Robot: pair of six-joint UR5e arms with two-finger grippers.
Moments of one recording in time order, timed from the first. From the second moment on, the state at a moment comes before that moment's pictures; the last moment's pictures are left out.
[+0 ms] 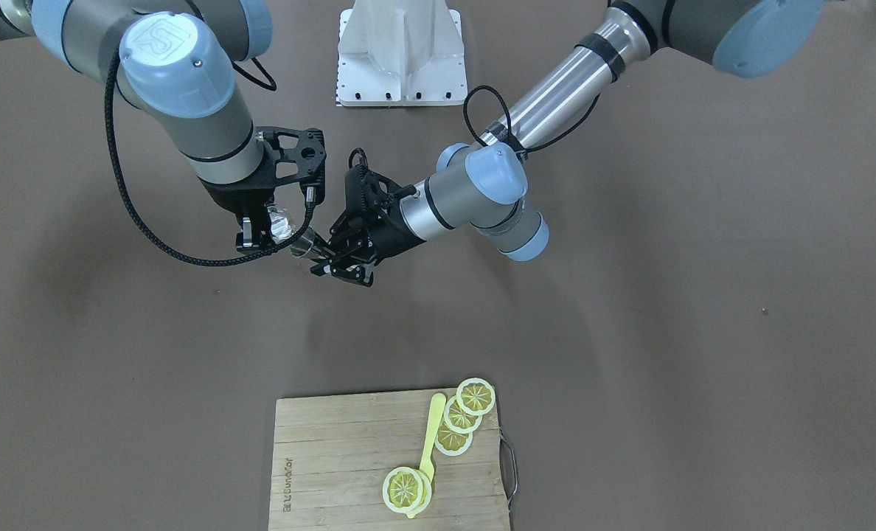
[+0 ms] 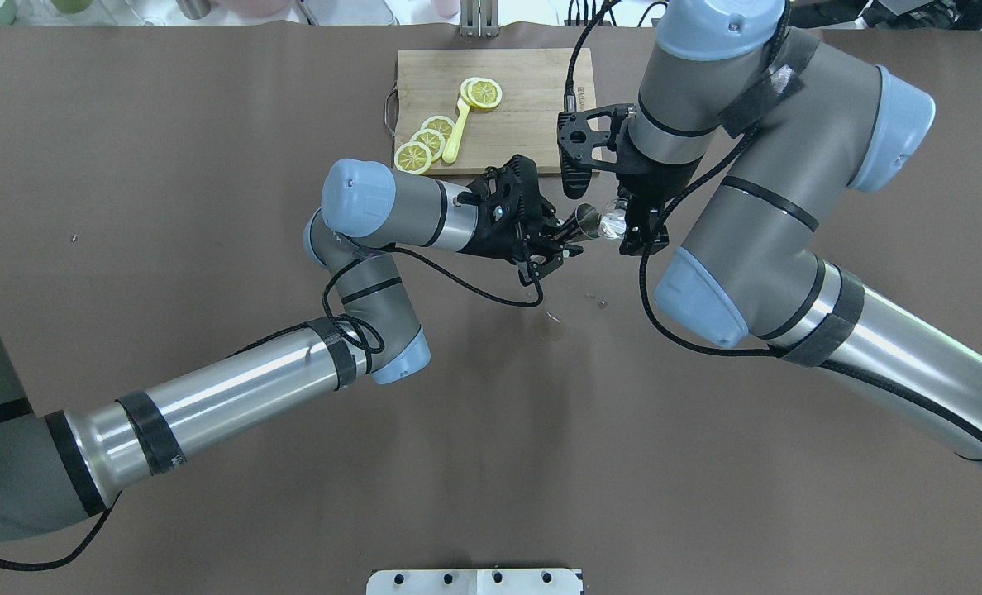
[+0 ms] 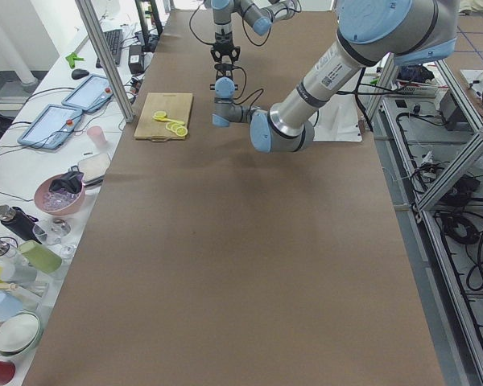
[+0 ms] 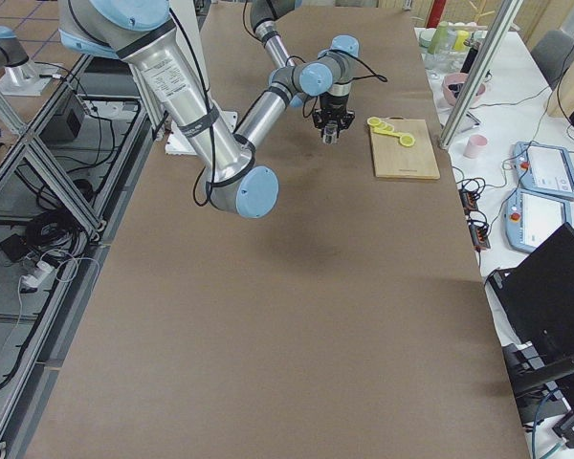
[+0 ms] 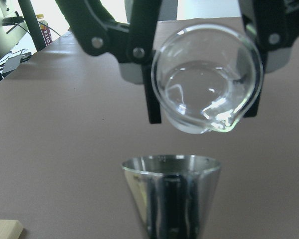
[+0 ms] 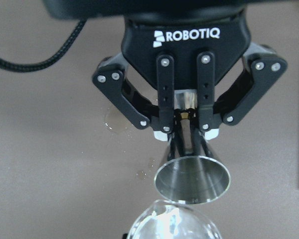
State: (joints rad) left arm -0.57 -2.60 -0.79 -3.11 -2.00 -0.08; right arm 0.78 -0.89 1.76 -1.87 2.10 -0.67
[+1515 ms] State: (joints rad) left arm -0.57 -2.60 -0.79 -3.11 -1.99 -0.08; right arm 0.79 -0.83 1.72 -1.91 2.07 -0.71
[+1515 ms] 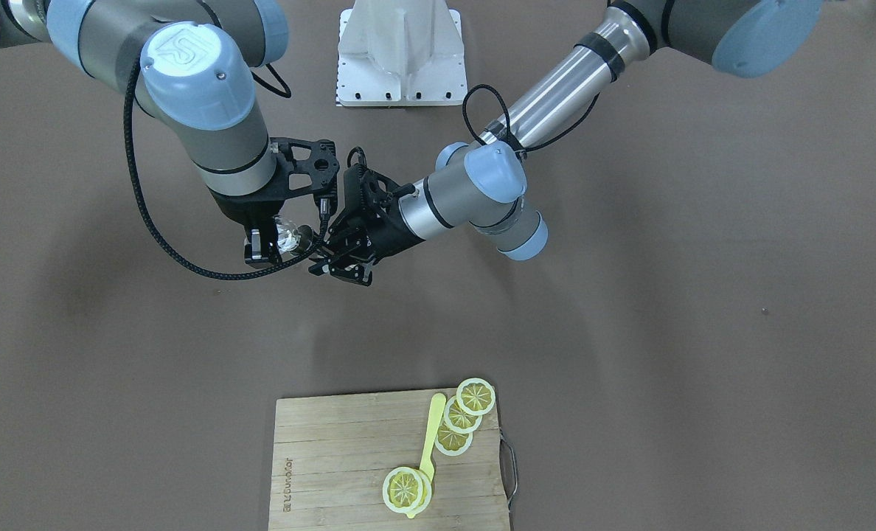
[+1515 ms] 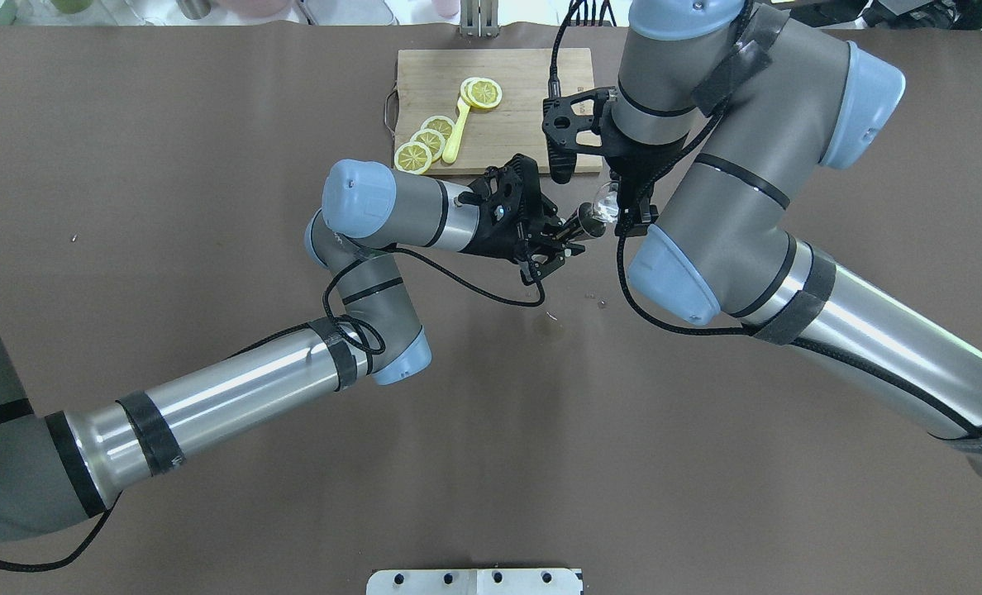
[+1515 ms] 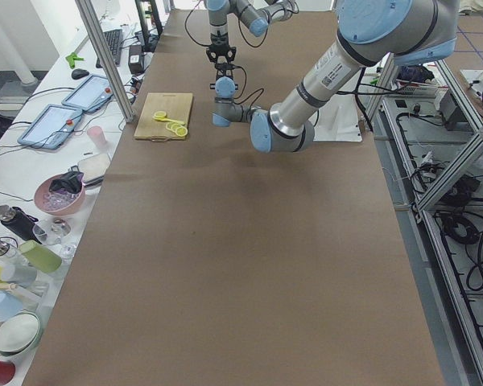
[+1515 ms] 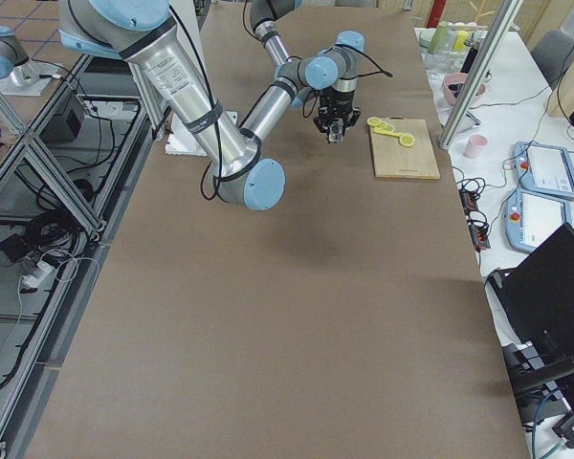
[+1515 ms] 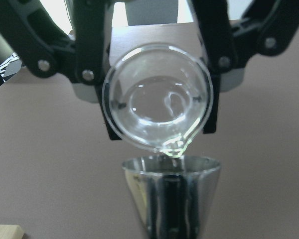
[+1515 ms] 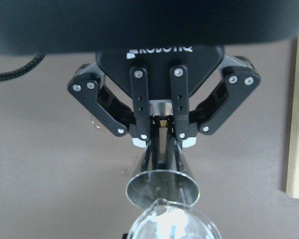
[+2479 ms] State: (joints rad) left arm -0.57 -2.60 -0.82 -3.11 -1.97 -0.09; right arm 0.84 -1.05 1.90 -1.65 2.08 -0.54
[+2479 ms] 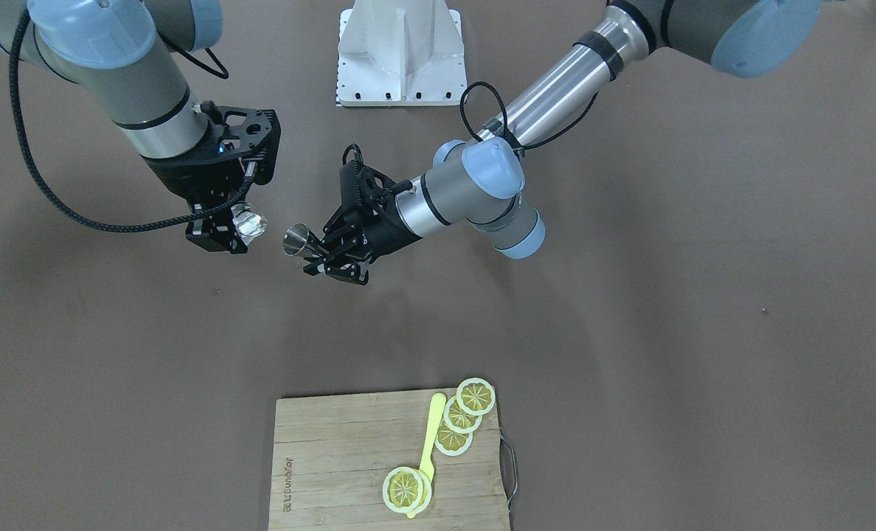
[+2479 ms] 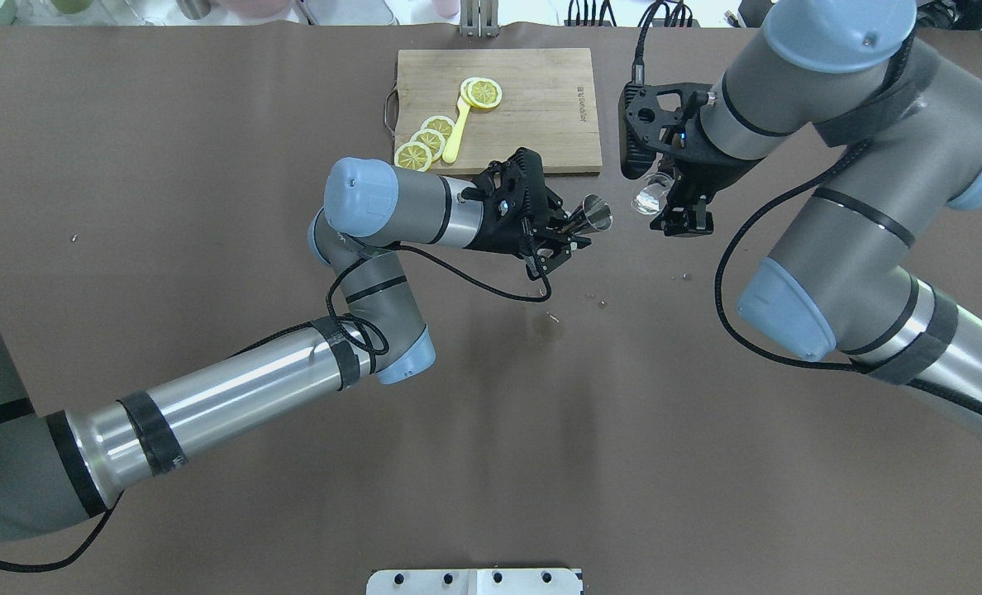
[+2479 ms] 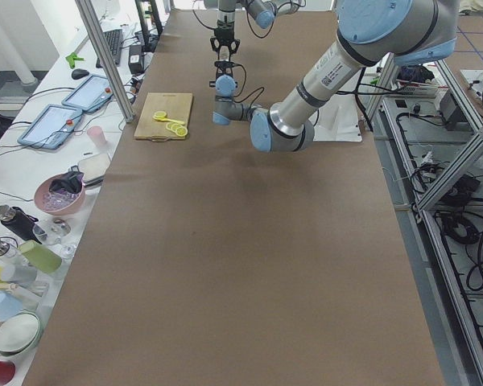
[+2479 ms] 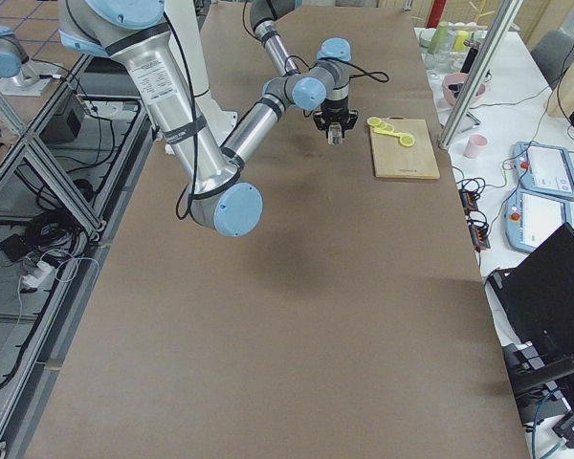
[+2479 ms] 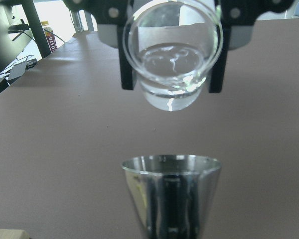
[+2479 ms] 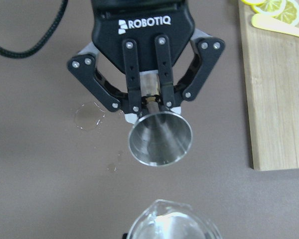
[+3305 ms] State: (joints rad) left arm -0.57 -2.49 -0.96 -3.13 -1.82 -0.14; right arm 0.99 -1.37 1.94 -1.22 2.16 -0.32
